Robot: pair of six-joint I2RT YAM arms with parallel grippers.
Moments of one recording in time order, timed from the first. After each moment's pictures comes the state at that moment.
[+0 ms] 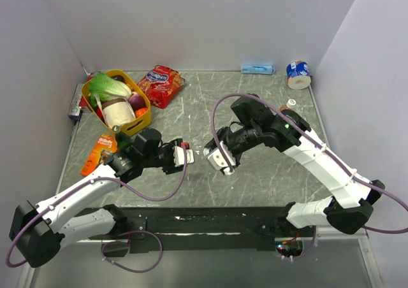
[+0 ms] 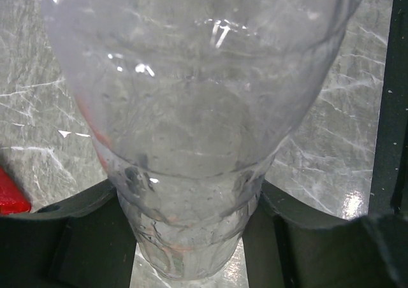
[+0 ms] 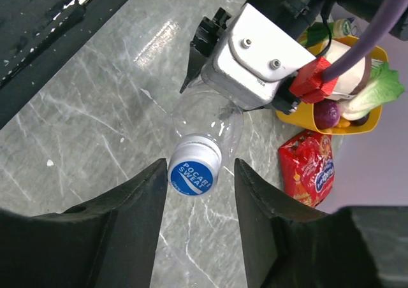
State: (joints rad) left arm -0.72 1.01 0.74 -0.30 0.40 0.67; right arm 0.83 1.30 1.58 -1.17 -0.64 -1.49
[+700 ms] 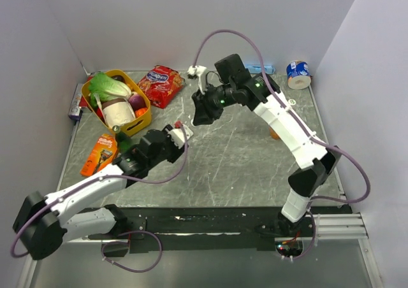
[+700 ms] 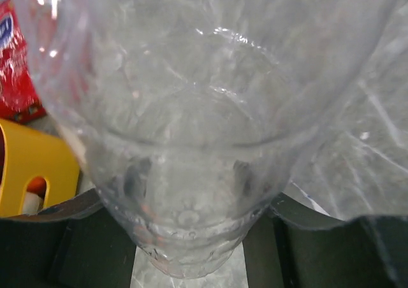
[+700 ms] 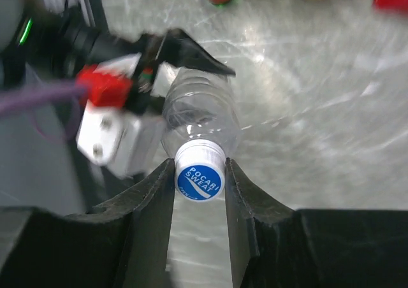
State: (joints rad) left arm -0.74 1.03 0.68 -0.06 -0.08 0.29; right arm 0.70 1.72 2.03 -1.09 -0.54 -0.26
